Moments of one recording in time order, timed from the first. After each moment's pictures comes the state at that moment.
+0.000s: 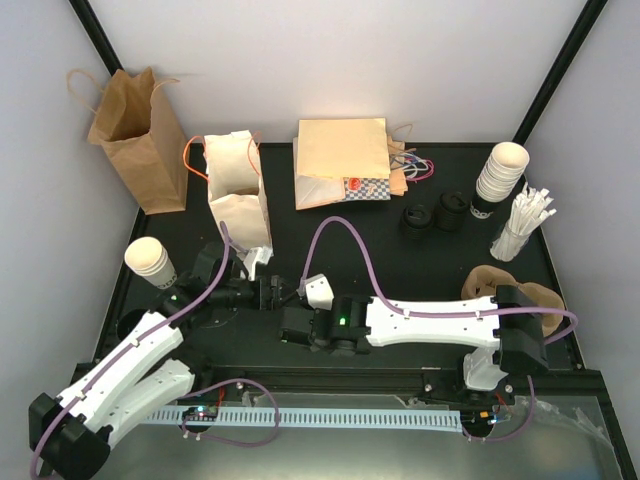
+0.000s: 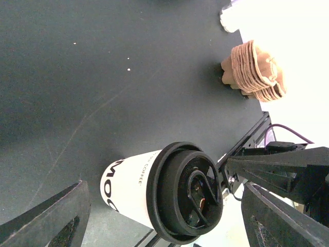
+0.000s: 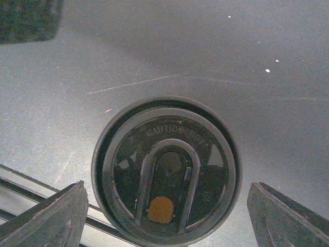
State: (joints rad) left arm -0.52 0.76 0.57 -0.48 0.57 -0.63; right arm 1.46 1.61 1.32 -1.03 0.47 0.95
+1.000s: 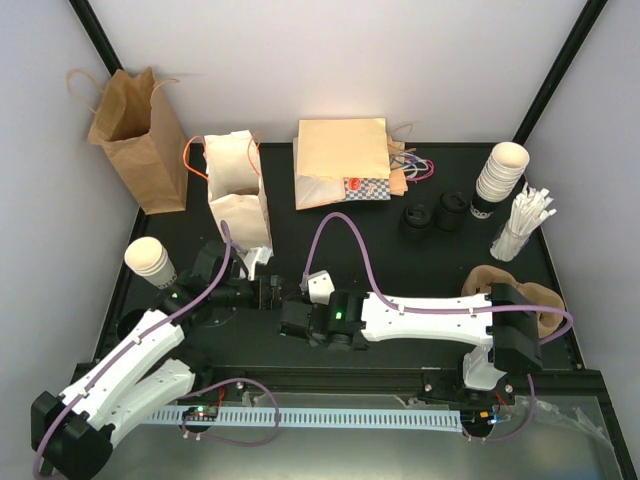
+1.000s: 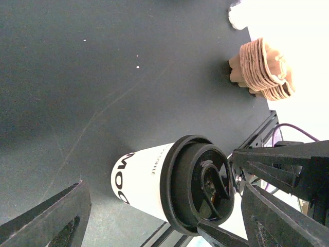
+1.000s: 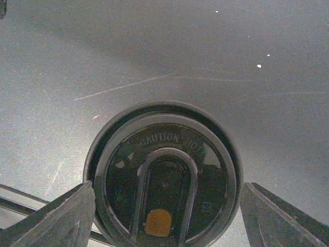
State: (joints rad) left arm -0.50 0.78 0.57 -0.50 0.57 -0.59; right arm 1.42 1.63 1.33 -1.05 0.47 0.99
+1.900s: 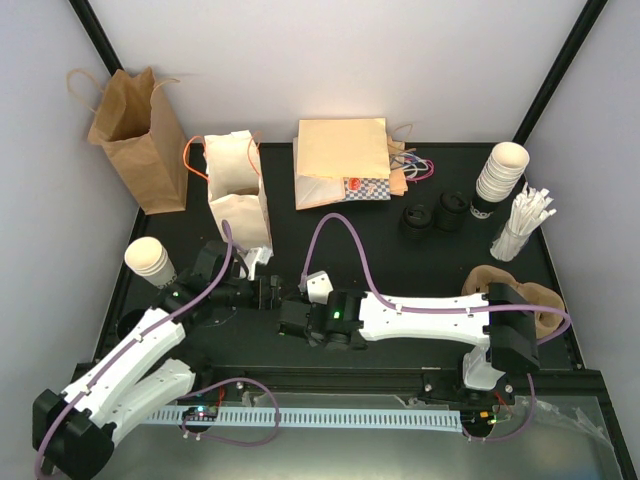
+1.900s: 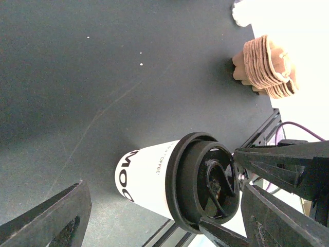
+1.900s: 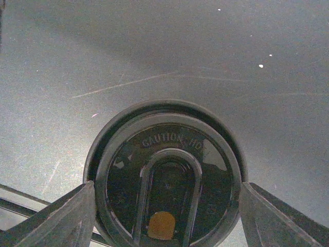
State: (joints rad) left arm -0.49 0.79 0.57 -0.51 0.58 -0.58; right arm 1.42 1.65 1.33 -1.05 0.46 0.98
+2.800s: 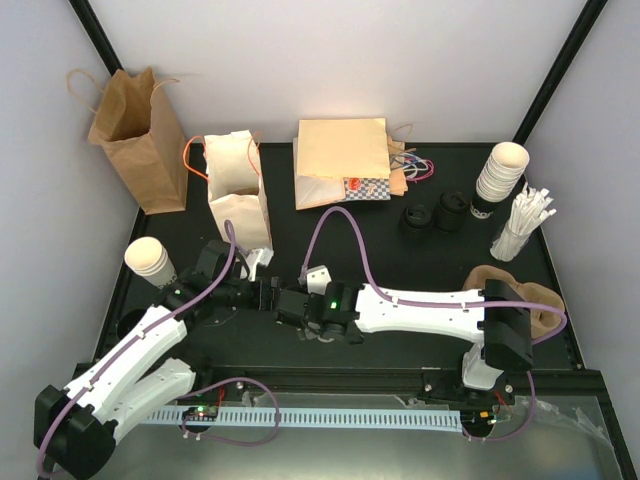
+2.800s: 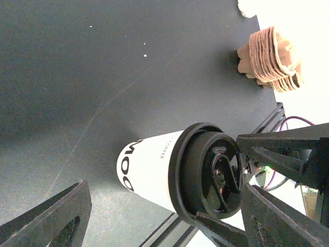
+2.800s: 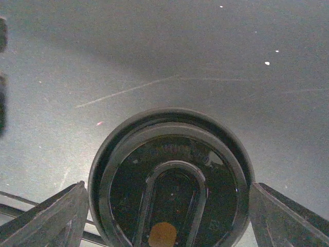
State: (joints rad) left arm -0.48 0.82 0.57 -0.53 0.60 -0.55; right arm 1.37 1.66 1.35 -1.04 0.41 0.98
